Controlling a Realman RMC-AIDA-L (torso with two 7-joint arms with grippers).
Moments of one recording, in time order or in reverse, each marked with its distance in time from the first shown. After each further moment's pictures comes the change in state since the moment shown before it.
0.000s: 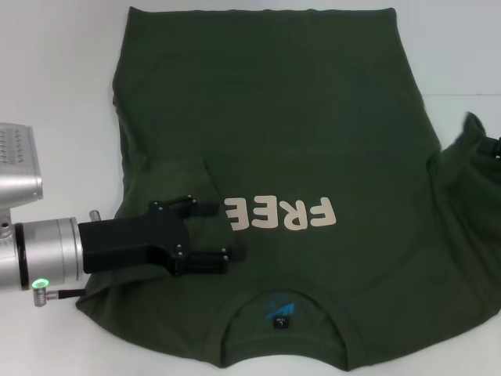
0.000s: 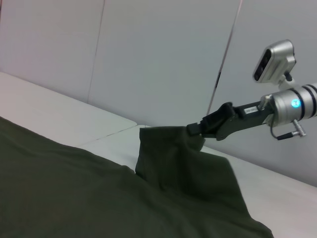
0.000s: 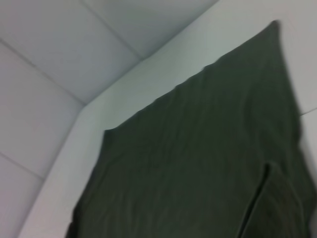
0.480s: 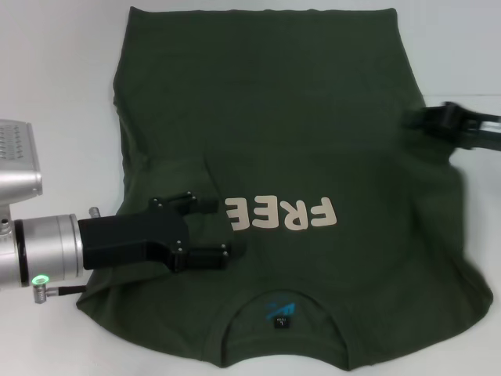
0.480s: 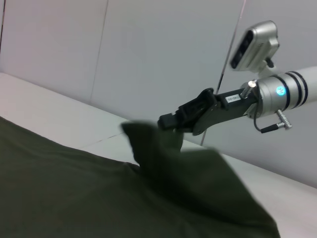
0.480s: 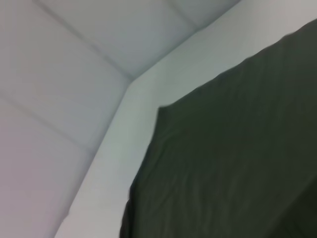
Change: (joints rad) left arm -0.006 0.001 -0.006 0.000 0.000 -0.003 -0.006; right arm 0.147 0.040 -0.063 0.046 -0.003 0.015 0.050
